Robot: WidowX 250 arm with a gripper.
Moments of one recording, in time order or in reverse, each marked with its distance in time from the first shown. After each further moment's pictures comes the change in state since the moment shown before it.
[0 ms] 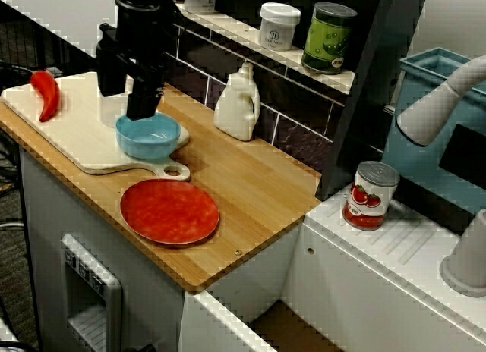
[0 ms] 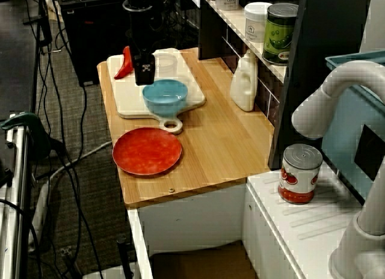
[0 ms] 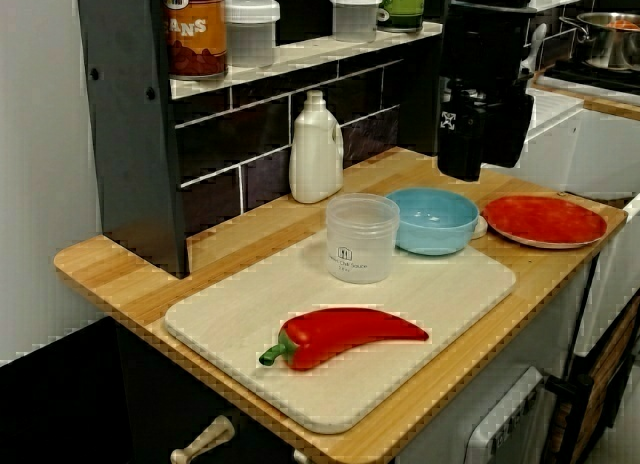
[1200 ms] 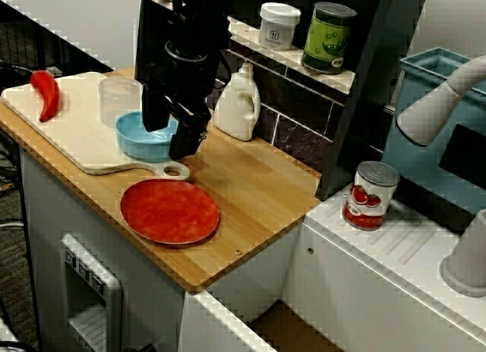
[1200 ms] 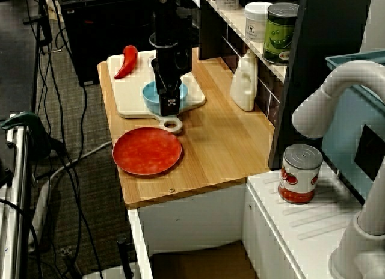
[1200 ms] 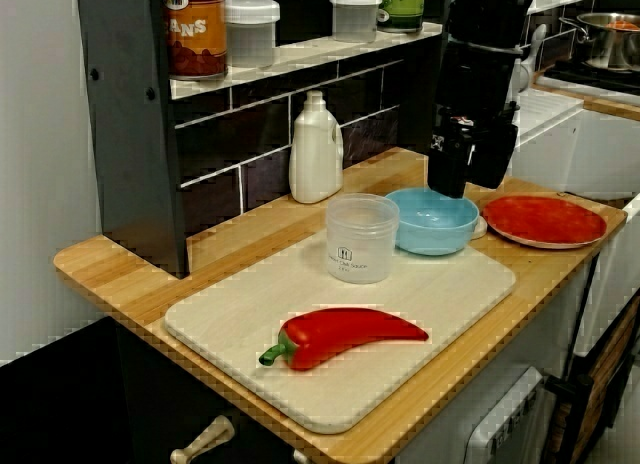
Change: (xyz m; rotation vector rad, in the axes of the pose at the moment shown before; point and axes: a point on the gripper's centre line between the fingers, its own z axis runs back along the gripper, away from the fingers) arm 0.027 -0.034 -0.031 0.054 -0.024 -0.040
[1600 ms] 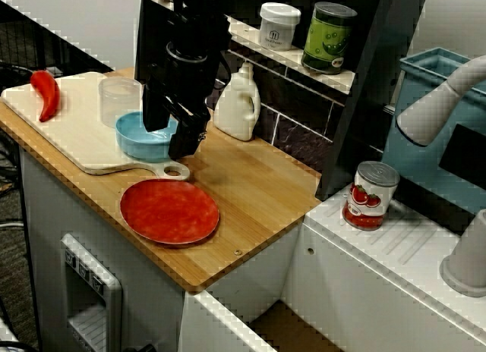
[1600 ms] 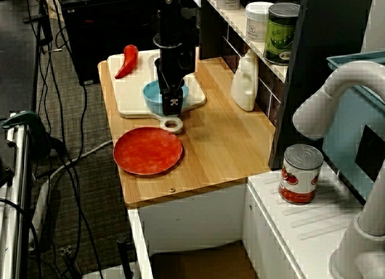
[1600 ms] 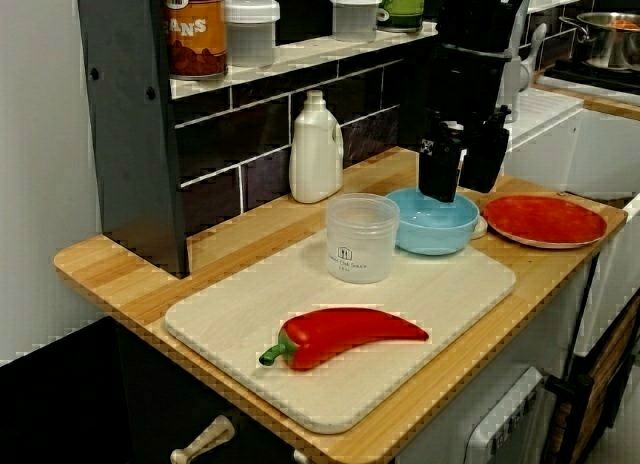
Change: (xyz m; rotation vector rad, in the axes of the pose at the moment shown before) arm 0.004 0.005 -0.005 0.001 0.010 -0.012
